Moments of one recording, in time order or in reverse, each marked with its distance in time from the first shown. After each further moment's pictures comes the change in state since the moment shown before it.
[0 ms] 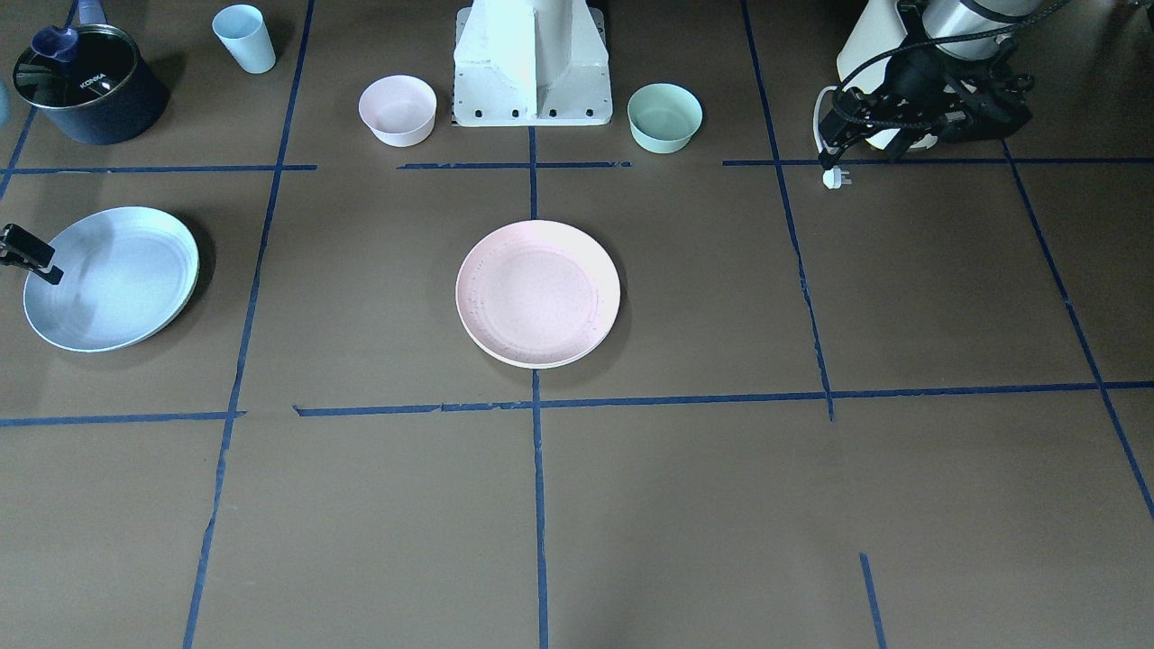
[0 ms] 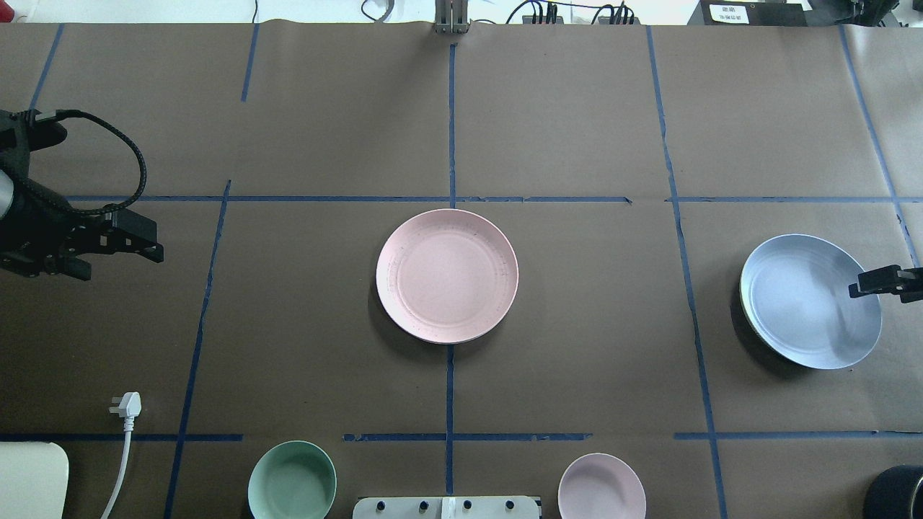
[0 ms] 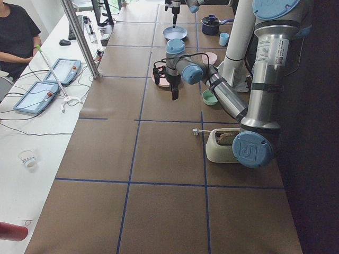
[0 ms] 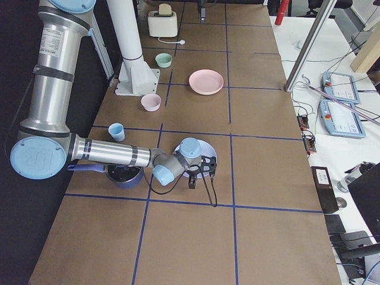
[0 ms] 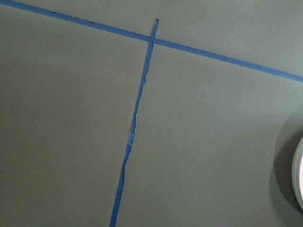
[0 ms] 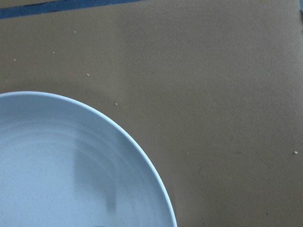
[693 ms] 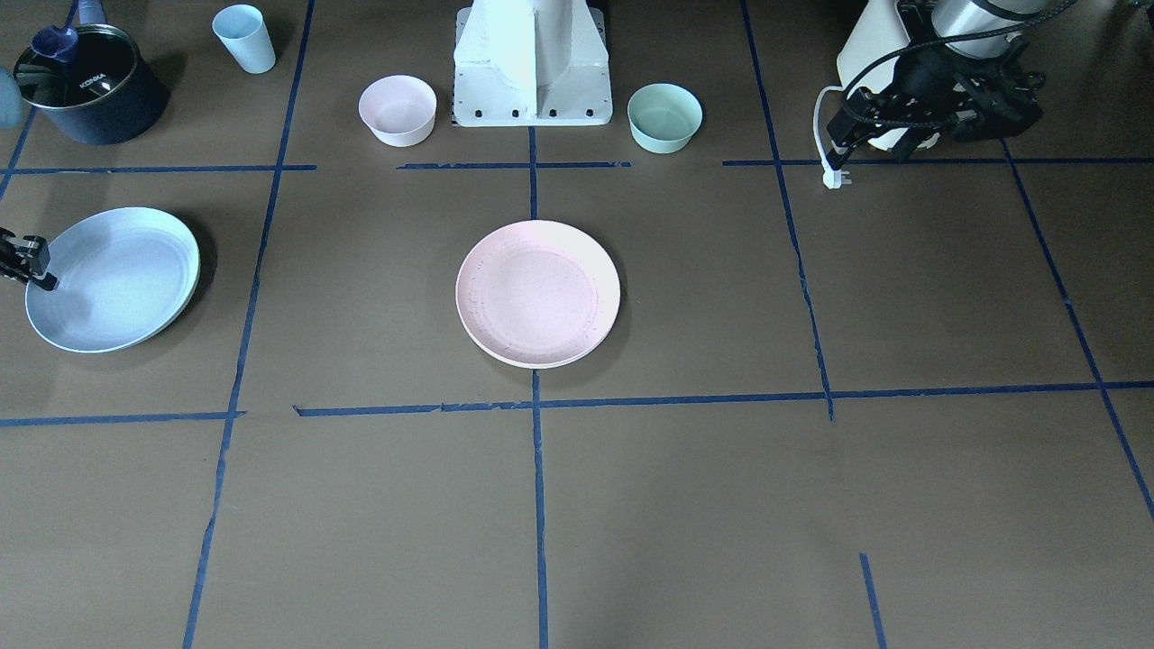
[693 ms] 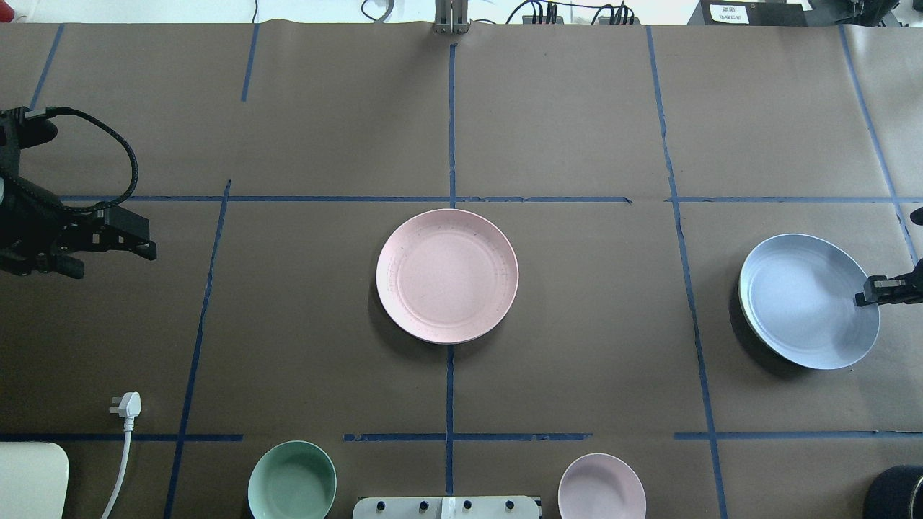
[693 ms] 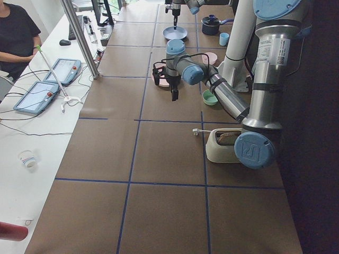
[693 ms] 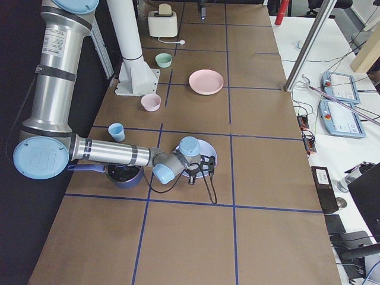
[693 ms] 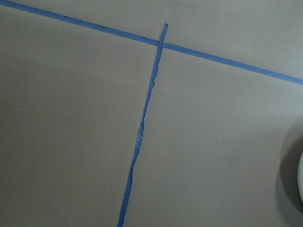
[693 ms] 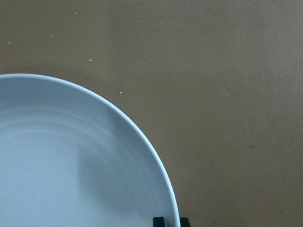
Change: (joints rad) left arm -0.011 0.008 -0.002 0.000 0.000 0.001; right arm -0.032 -0.002 0.007 -0.001 -0.027 0.000
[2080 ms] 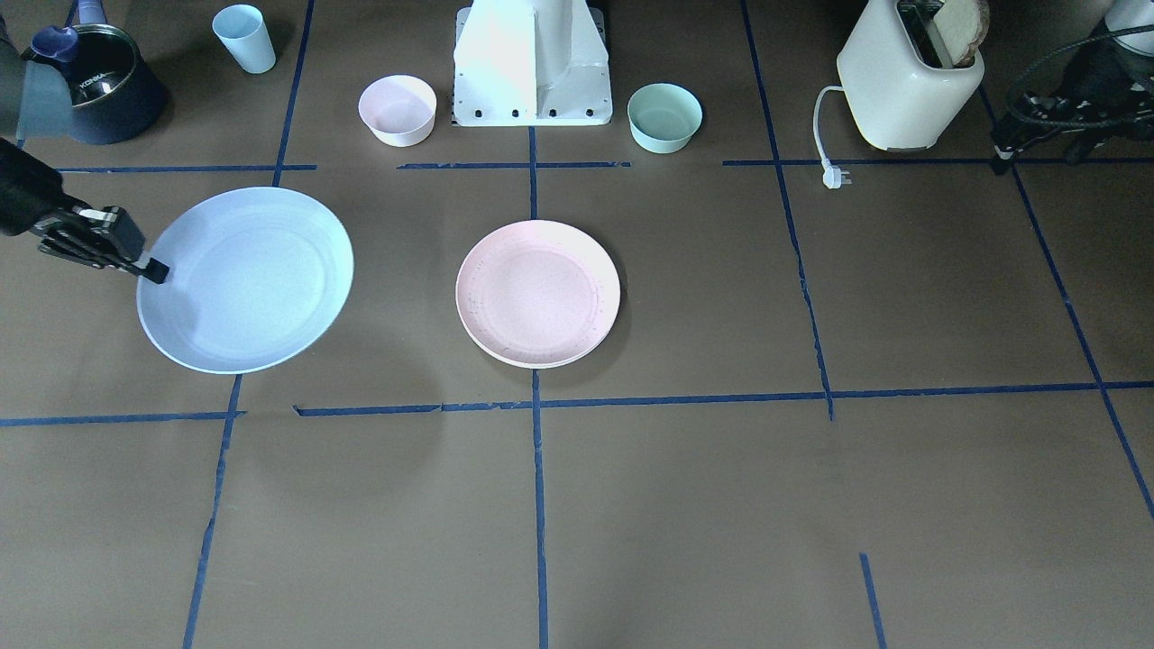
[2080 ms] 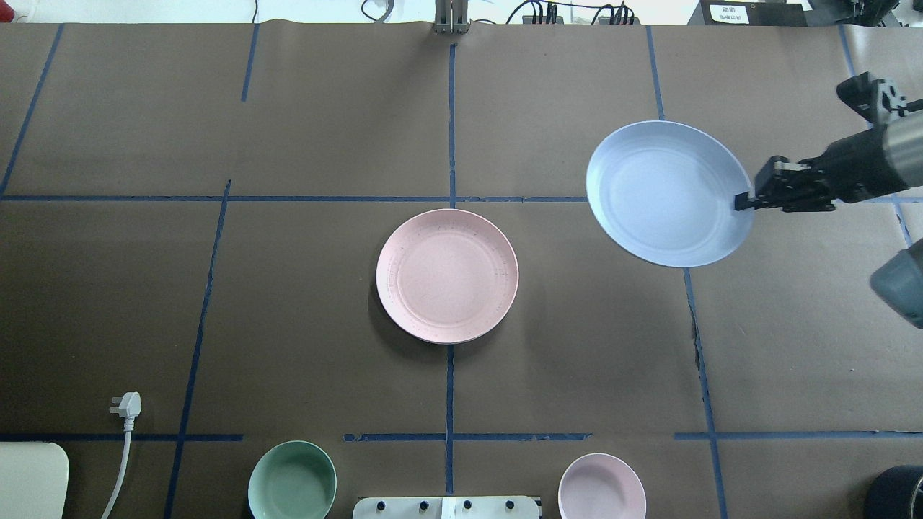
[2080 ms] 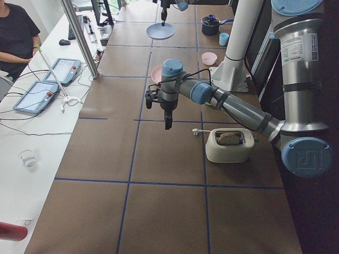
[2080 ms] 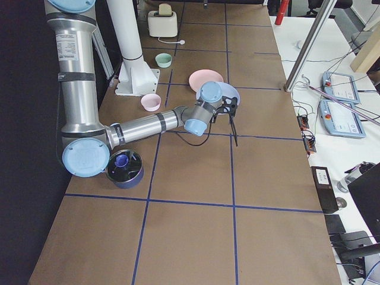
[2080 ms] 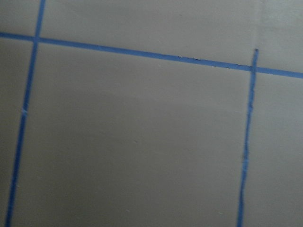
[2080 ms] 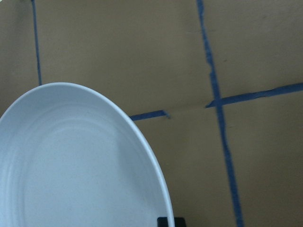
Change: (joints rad) left arm -0.314 0.209 0.086 0.017 -0.022 0.542; right arm -0.017 0.319 0.215 -0.006 0.165 0.497
